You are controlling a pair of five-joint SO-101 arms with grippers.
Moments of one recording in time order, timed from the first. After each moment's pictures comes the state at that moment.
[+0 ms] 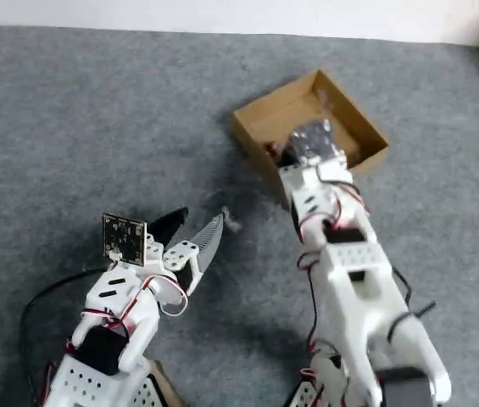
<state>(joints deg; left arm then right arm) 17.9 -103.7 96.7 35.1 17.7 -10.7 -22.5 55.5 -4.3 22.2</state>
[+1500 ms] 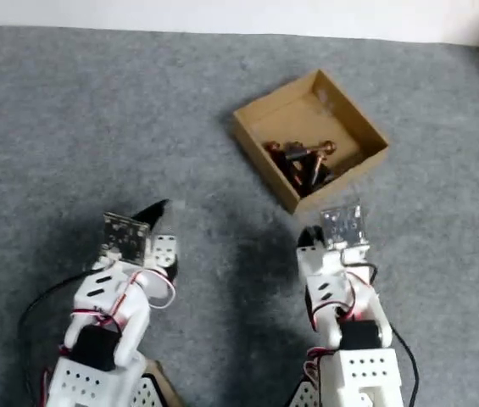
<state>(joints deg) 8.1 -103.7 96.7 36.3 6.3 -7.0 -86.0 95.7 26.2 10.6</state>
